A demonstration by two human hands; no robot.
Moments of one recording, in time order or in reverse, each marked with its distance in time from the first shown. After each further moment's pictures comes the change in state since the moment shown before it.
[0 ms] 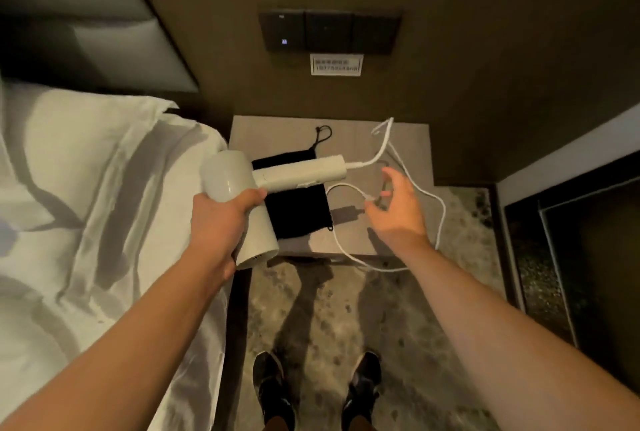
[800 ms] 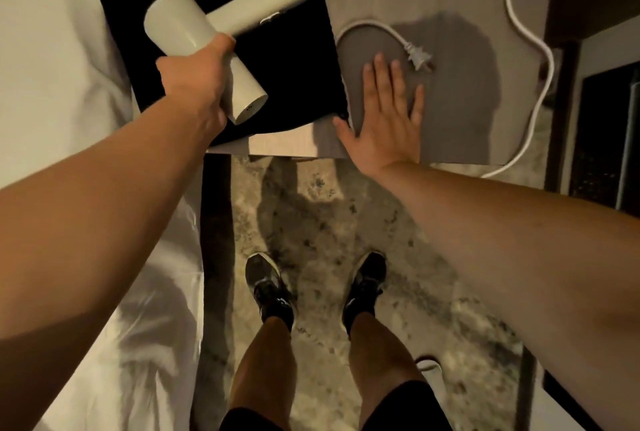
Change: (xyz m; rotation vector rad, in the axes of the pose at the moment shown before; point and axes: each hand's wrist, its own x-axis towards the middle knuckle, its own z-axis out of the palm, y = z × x) left_hand 0.247 -0.153 0.067 0.039 0.213 -0.164; right_hand 0.046 0.174 0.189 -0.799 -0.061 -0.203
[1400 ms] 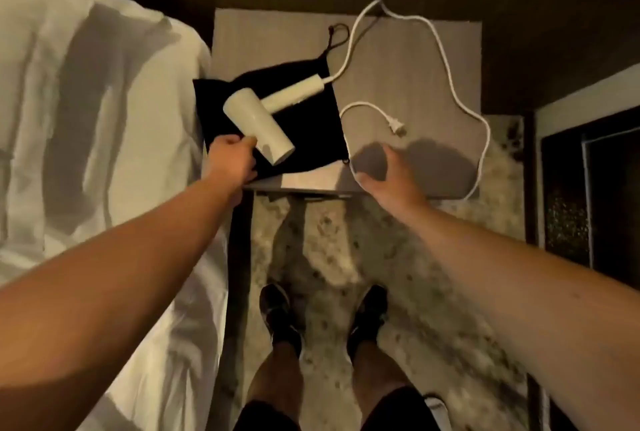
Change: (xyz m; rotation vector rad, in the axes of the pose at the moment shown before) left_hand -0.089 0.016 -0.079 0.254 -0.226 0.020; right_hand -0.049 0.003 -0.104 0.697 -0.308 0.312
